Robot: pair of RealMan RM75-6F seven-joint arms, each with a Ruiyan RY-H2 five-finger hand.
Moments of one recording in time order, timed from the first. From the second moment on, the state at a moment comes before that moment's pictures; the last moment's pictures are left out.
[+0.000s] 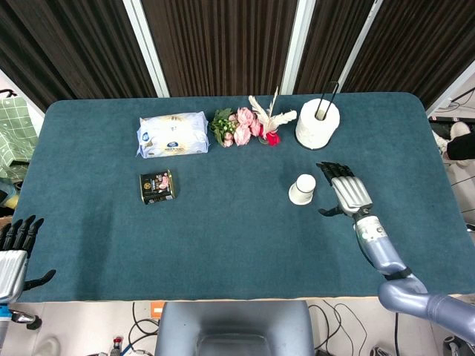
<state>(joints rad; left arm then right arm) -0.10 -1.11 -0.05 -1.62 1.45 1.45 0.13 0.61 -1.40 0.28 -1.33 -1.14 0.84 -0.07</state>
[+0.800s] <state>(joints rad) -0.10 -1.11 -0.04 -1.62 1.45 1.44 0.13 0.76 -1.51 0.27 -1.12 -1.08 0.75 -0.12</state>
